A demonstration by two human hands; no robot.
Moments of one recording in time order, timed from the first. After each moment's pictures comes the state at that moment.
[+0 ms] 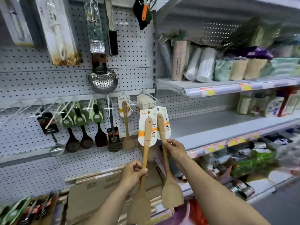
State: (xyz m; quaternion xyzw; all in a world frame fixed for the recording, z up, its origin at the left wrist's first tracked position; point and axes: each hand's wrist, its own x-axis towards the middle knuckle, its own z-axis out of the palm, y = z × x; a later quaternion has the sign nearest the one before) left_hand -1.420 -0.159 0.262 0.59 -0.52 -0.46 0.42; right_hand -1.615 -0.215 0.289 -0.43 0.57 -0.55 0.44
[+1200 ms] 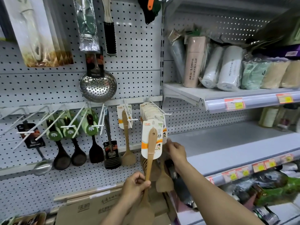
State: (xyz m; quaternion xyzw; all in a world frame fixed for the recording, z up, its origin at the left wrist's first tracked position) left_hand -1.429 -0.280 0.224 0.58 -0.52 -0.47 0.42; right_hand -1.614 -0.372 0.270 -0.40 0.60 -0.54 0.43
